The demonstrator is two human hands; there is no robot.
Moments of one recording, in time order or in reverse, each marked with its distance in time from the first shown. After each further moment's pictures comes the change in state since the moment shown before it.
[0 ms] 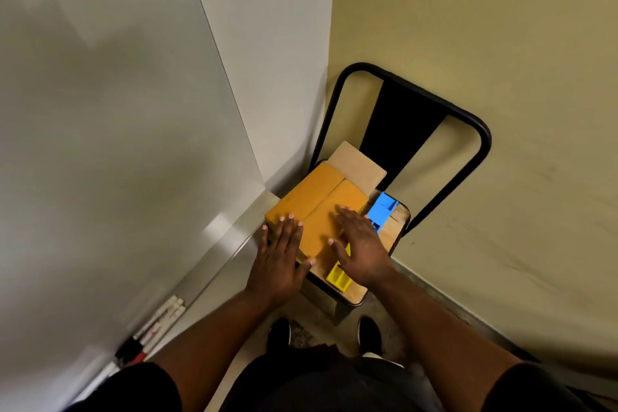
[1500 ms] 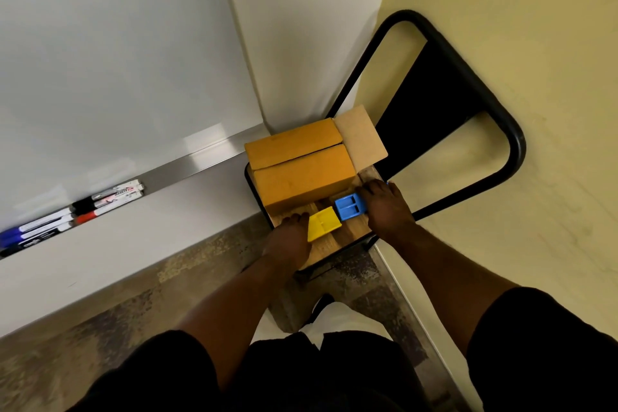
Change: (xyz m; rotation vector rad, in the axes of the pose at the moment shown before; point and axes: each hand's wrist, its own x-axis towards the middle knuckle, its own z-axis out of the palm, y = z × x) left_hand 0.043 0.146 0.089 -0.219 -0.259 -0.624; right_hand 0.085 0.168 -0.036 -0.520 -0.419 -0.378
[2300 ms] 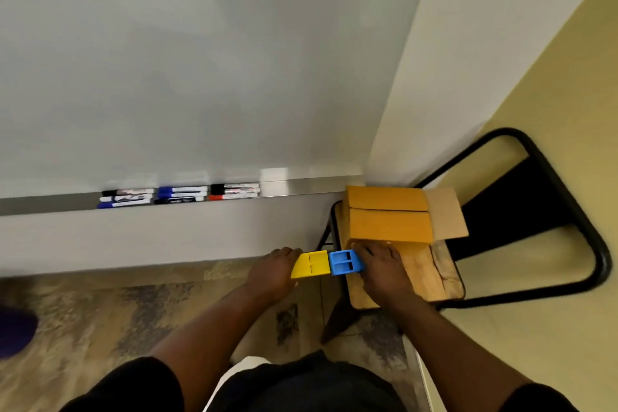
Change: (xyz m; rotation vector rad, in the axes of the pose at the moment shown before) left_hand -0.155 -0.121 -0.057 -0.122 0.242 -0.153; right_hand -0.035 -0.166 -0.049 -0.001 0.075 -0.315
